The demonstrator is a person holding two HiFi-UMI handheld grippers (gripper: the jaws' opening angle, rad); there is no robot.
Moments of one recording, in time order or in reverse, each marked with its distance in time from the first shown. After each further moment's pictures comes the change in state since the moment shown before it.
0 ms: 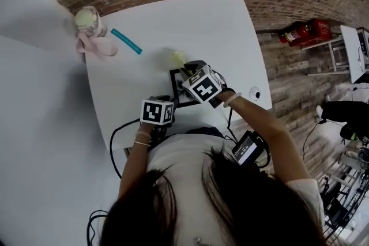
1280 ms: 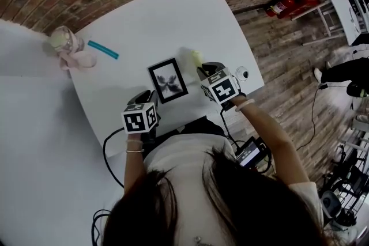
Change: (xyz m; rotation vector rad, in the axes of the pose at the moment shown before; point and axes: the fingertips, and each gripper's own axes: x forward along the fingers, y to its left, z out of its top) left arm -0.034 -0.001 0.027 0.062 -0.156 0.145; right arm -0.073 -0.052 -0.118 0.330 -0.011 -0.165
